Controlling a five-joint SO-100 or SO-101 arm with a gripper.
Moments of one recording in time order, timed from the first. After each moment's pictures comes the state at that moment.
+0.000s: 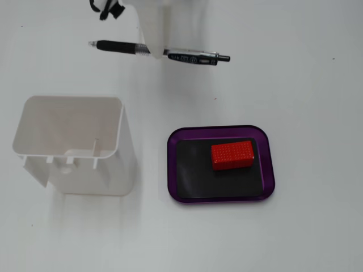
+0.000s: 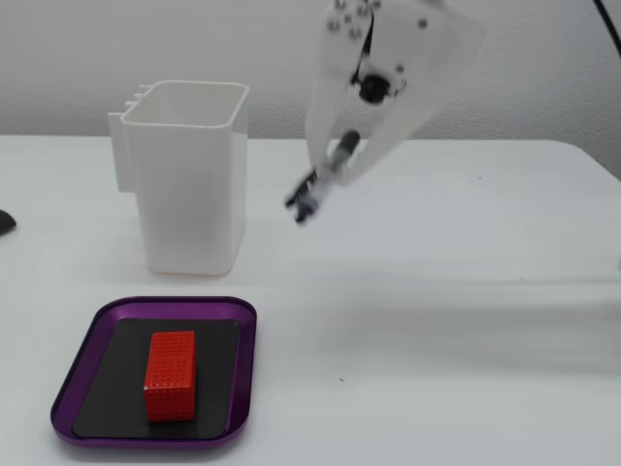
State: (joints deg) arm 8.4 114.0 97.6 67.4 6.1
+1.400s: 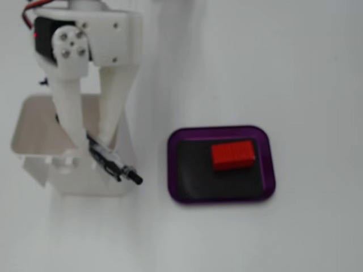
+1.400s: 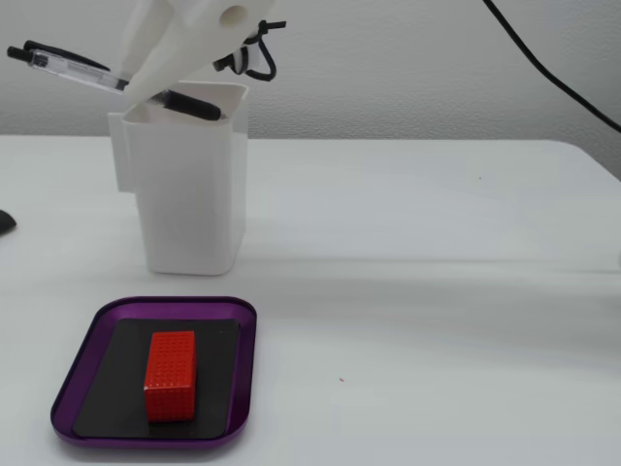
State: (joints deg) arm 16.2 74.3 56.0 55.1 35.2
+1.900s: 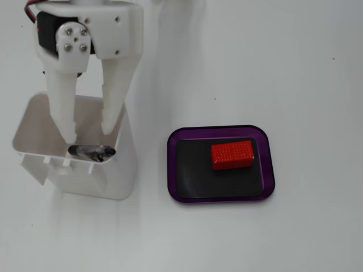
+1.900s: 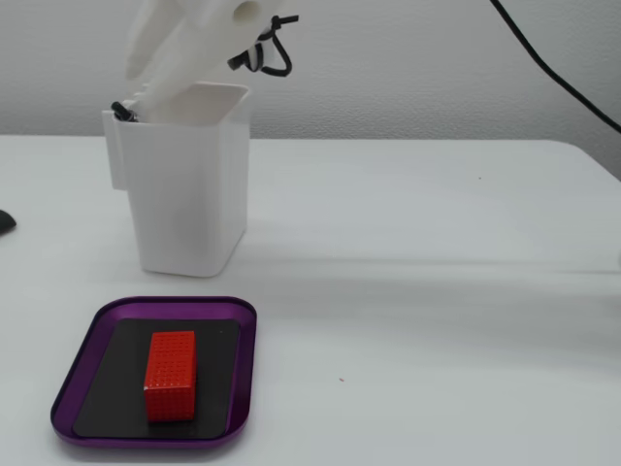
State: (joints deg) arm 16.3 74.2 51.8 64.7 33.4
